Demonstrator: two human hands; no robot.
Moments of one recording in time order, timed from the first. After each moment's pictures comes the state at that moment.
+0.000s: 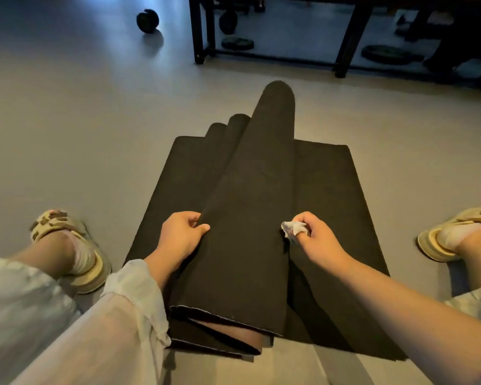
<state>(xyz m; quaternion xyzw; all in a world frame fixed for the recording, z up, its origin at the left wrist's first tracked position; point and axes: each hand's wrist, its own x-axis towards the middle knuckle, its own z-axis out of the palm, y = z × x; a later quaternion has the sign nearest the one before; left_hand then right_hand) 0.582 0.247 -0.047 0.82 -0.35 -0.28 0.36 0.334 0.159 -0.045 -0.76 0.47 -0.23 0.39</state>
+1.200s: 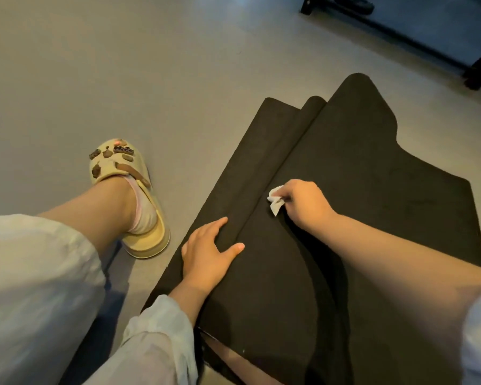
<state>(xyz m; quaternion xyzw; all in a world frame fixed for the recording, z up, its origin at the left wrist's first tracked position) 0.669 0.301 -0.167 0.86 -0.26 -0.25 0.36 0.592 0.116 -0.084 -0.93 0.31 0.03 0.18</state>
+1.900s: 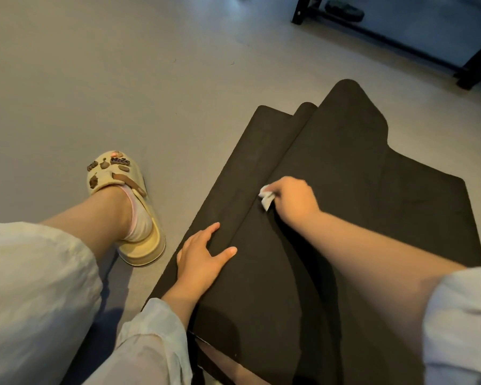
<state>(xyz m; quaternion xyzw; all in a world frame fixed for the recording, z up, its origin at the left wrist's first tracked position) 0.670 0.301 -0.159 0.85 -0.23 -0.28 0.38 0.602 0.117 -0.079 -0.91 0.38 0.00 0.18</state>
